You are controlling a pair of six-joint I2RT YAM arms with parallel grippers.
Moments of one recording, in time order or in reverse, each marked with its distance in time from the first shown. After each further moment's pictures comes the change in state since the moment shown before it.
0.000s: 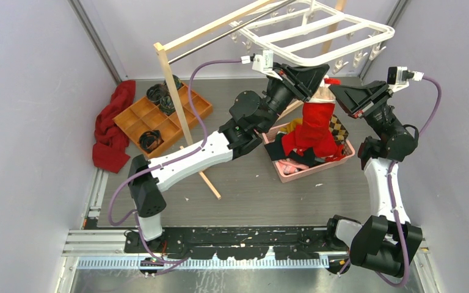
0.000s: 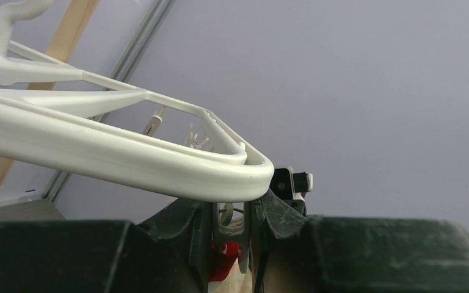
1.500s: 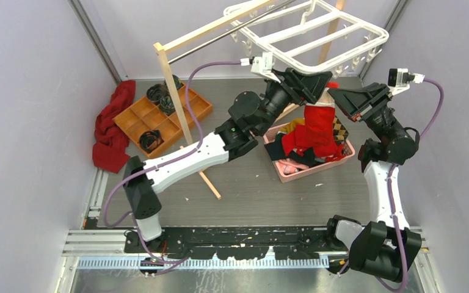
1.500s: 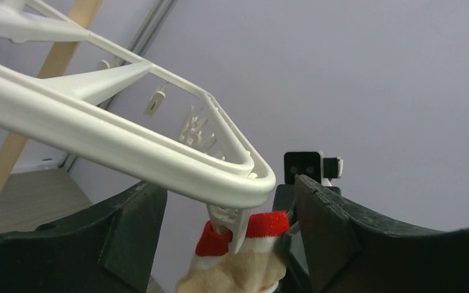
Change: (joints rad) left arm 0.005 -0.017 -0.023 -0.055 -0.007 -0.034; right arm 0.000 -0.025 -0.002 -0.009 -0.009 -0.024
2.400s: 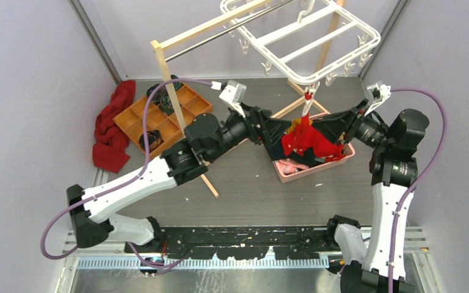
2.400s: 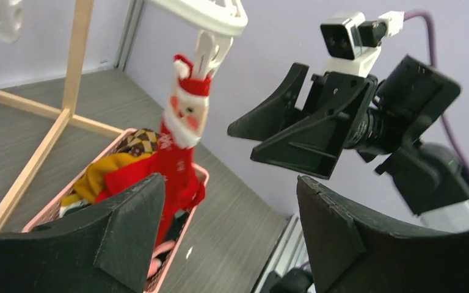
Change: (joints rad) left arm -0.003 -0.470 -0.438 -0.371 0.131 0.110; right arm -0.008 -0.235 0.181 -1.449 -0.215 -1.330
